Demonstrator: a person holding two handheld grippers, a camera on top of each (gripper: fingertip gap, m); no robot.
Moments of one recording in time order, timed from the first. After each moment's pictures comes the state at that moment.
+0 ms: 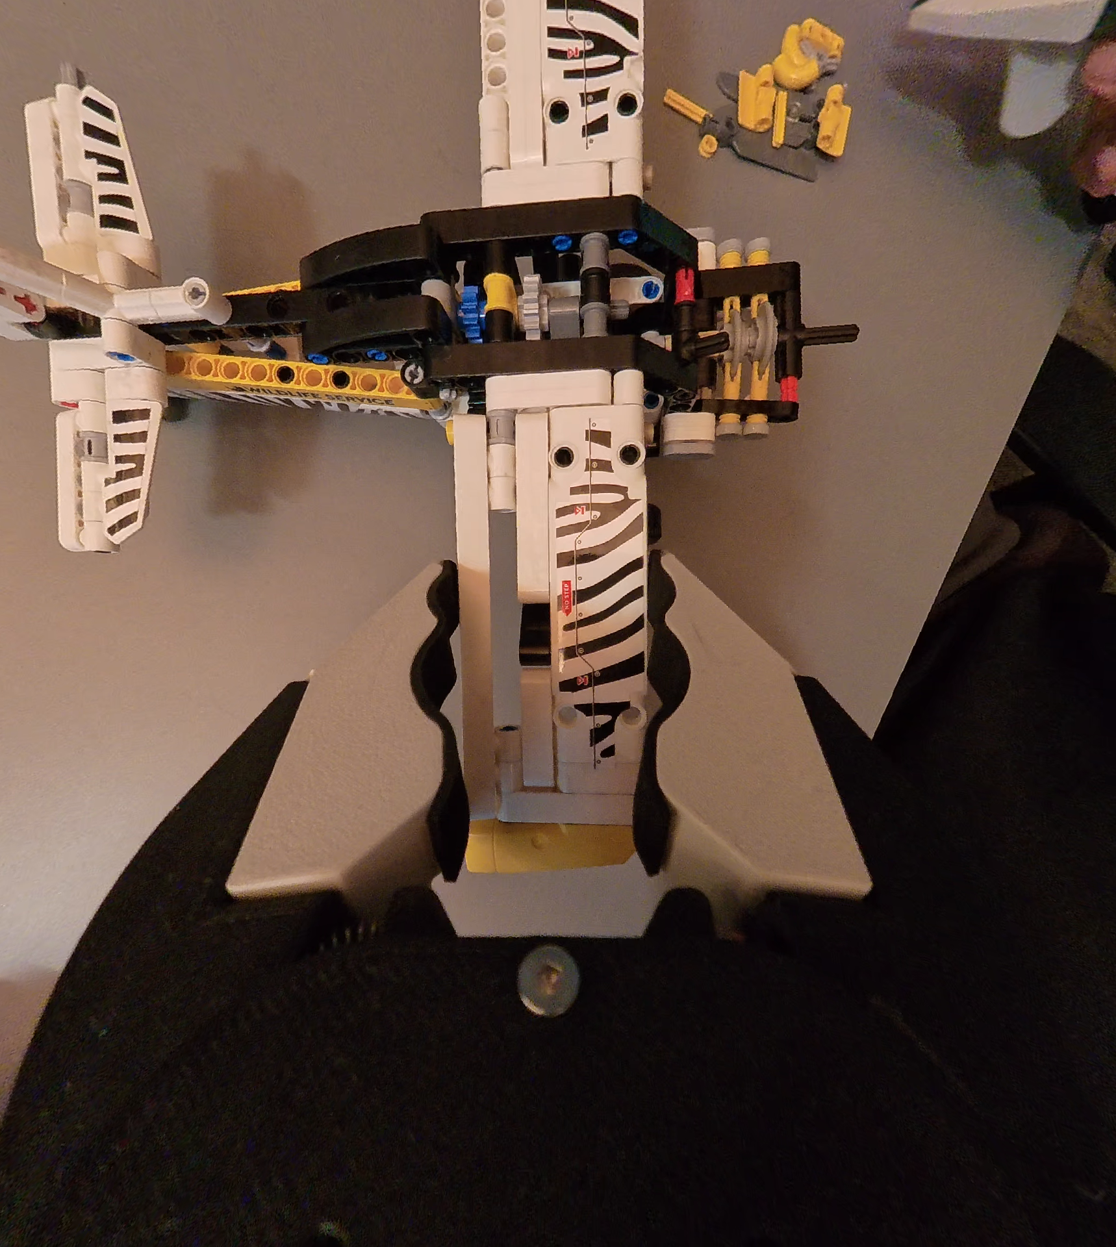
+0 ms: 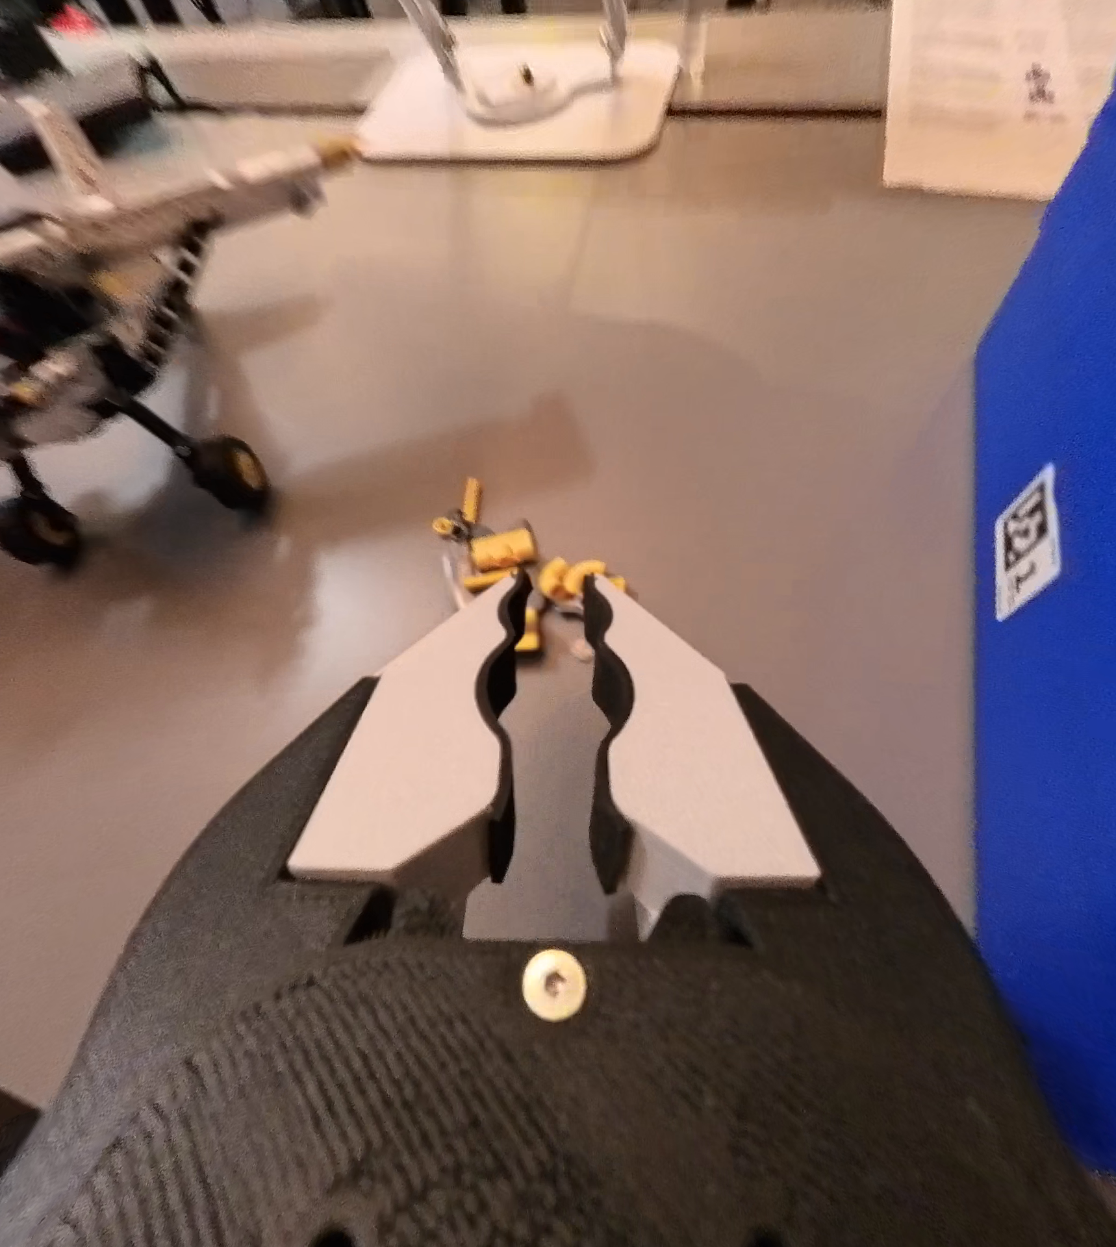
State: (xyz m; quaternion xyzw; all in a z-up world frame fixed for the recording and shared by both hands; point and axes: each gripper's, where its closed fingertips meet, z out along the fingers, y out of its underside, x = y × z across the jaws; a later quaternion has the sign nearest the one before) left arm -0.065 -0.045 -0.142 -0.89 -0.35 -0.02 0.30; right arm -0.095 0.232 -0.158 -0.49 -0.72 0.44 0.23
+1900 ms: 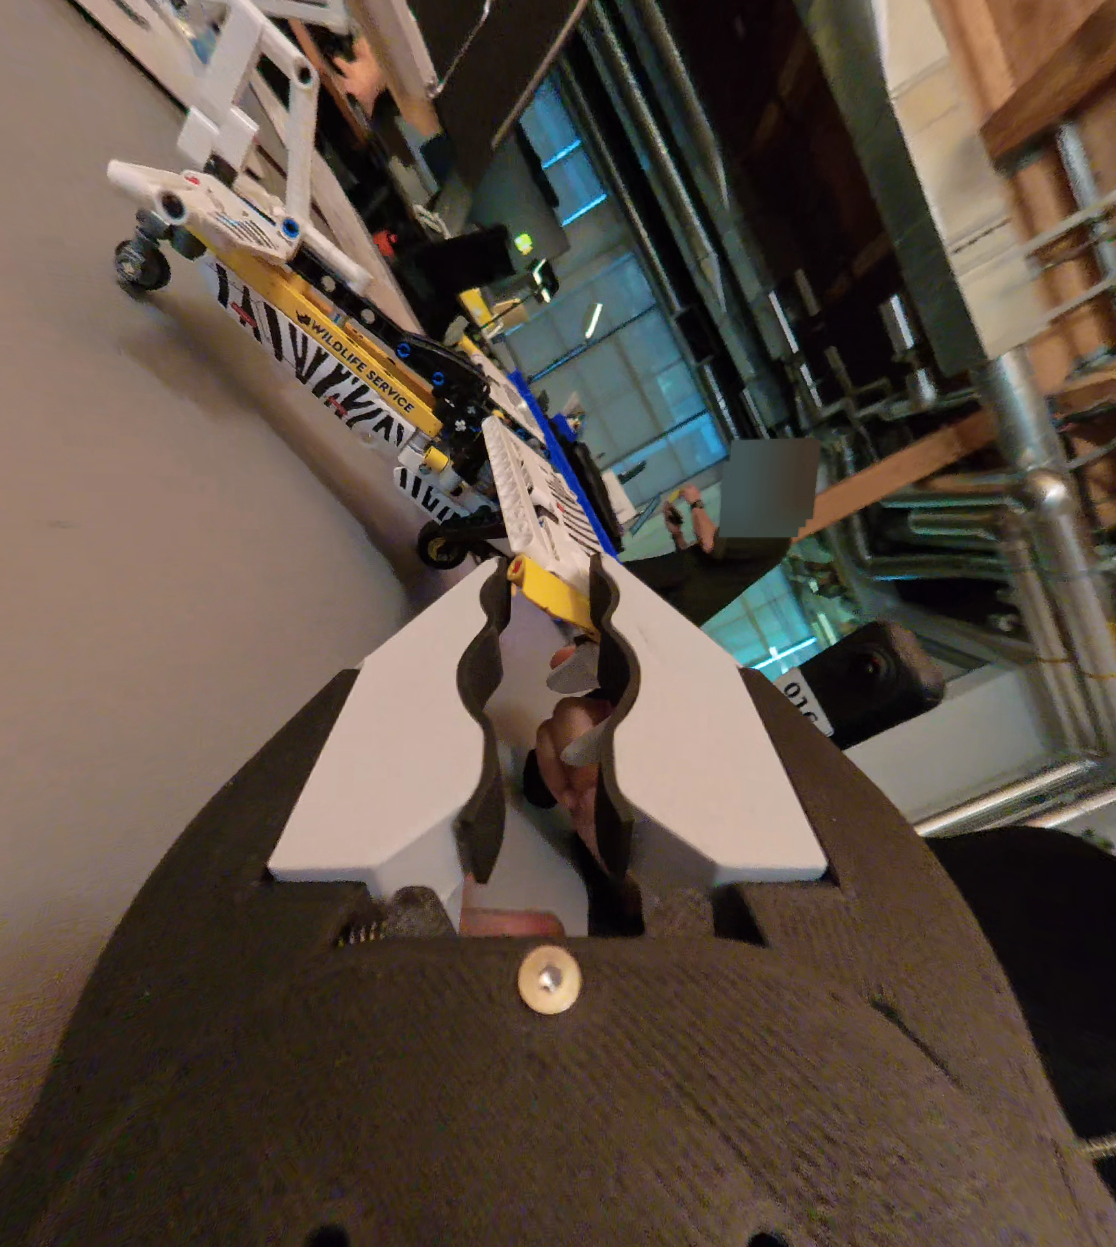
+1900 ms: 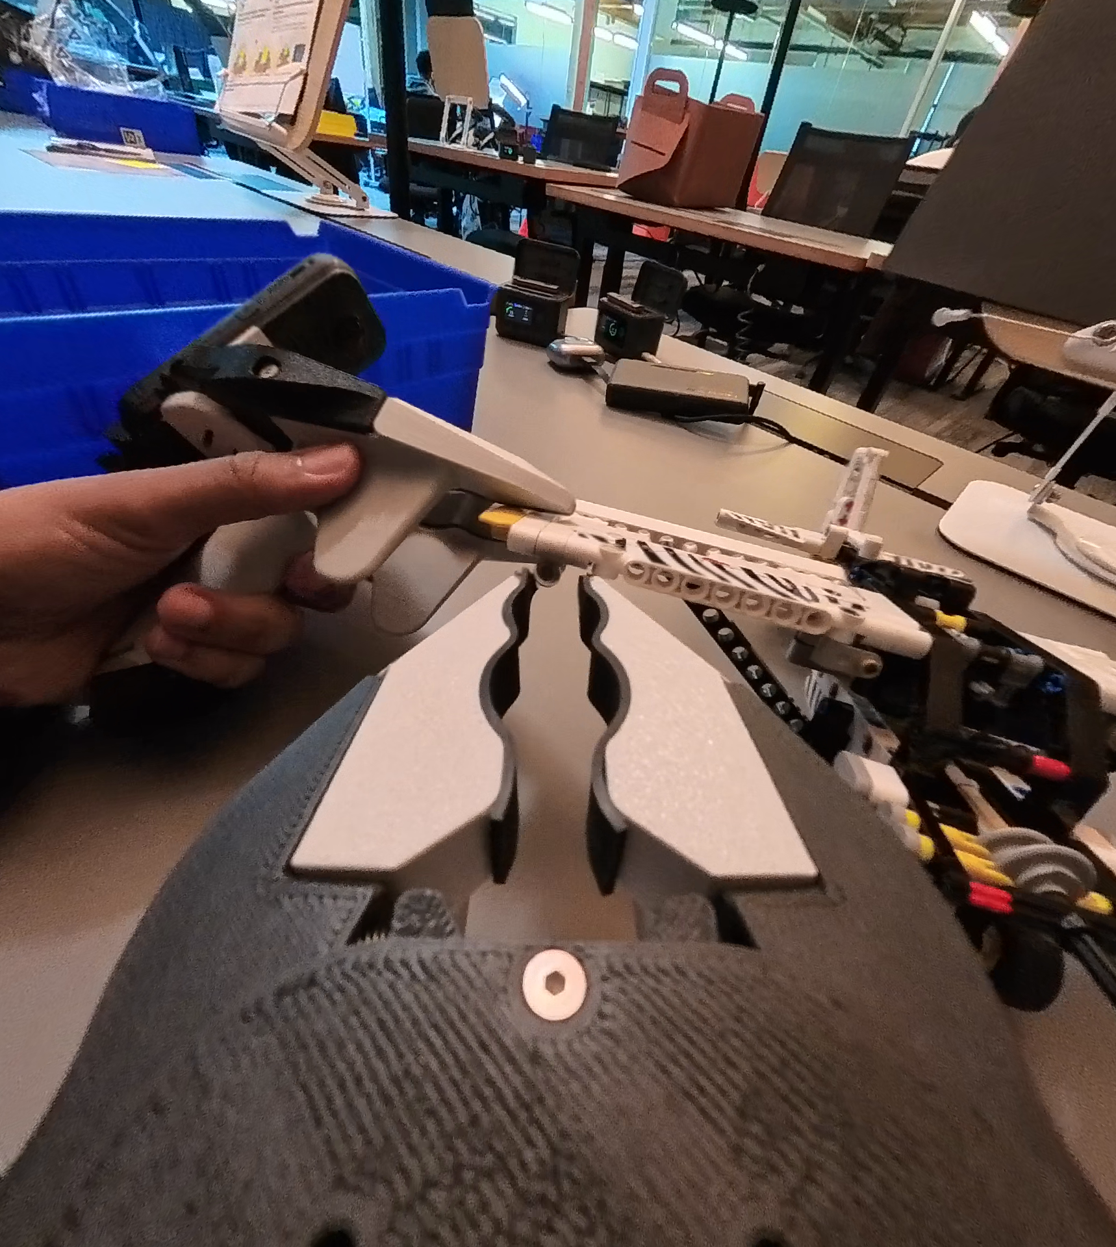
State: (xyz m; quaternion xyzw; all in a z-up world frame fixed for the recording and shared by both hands) left arm -0.046 -0.090 -0.117 -0.46 -0.48 -0.21 0.72; right arm -0.031 -0.087 -0.118 -0.20 -0.74 0.60 0.25
